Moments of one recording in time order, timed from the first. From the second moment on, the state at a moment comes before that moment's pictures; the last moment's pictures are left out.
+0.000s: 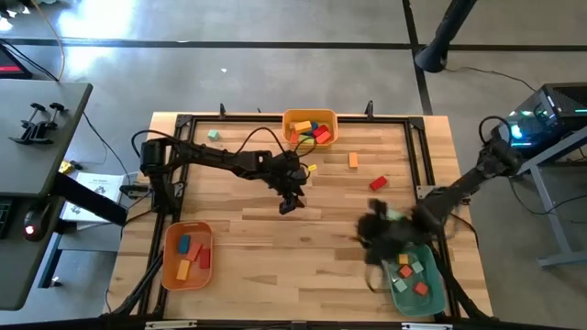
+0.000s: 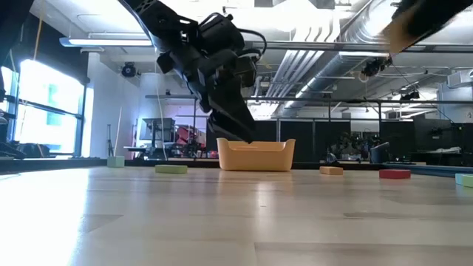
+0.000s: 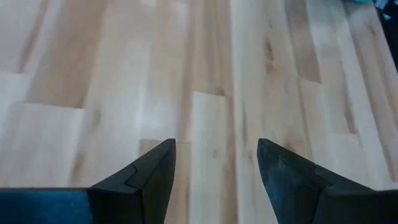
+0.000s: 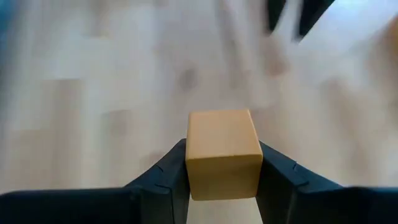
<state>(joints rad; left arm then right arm) 0.15 1.86 1.14 -0.16 0.35 -0.09 0.63 1.29 0.95 -0.67 0.48 0.62</state>
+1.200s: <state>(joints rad) -0.02 1.86 1.14 0.11 0.30 -0.05 0.95 1.28 0.99 -1.02 0.00 1.65</state>
